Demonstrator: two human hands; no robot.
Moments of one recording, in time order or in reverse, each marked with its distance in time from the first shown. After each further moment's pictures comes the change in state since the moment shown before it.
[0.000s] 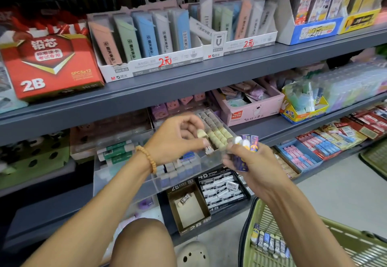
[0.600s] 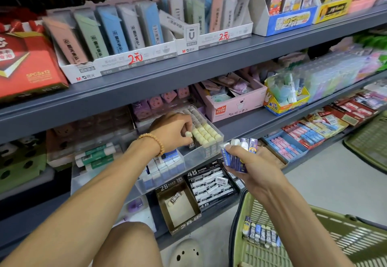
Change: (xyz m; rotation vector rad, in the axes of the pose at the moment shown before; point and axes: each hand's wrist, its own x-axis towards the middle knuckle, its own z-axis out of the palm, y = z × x) left_hand 0.062 -0.031 0.018 0.813 -0.070 0.096; right_hand -0.006 0.001 -0.028 -0.005 0.204 0.081
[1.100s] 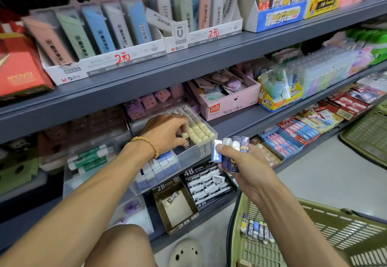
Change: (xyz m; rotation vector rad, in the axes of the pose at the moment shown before) left_hand 0.001 0.001 0.005 0.120 0.002 0.063; right_hand 0.001 0.005 0.000 0.019 -0.043 -0.046
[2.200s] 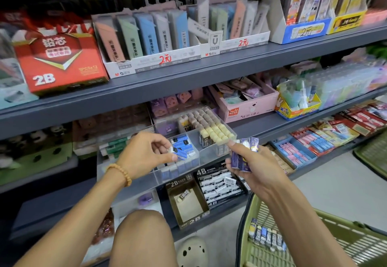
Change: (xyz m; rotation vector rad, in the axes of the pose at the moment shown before) left_hand -0.112 -0.027 -0.021 -0.555 0.187 -0.329; right_hand -0.018 -0.003 0.019 -0.030 -0.069 0.019
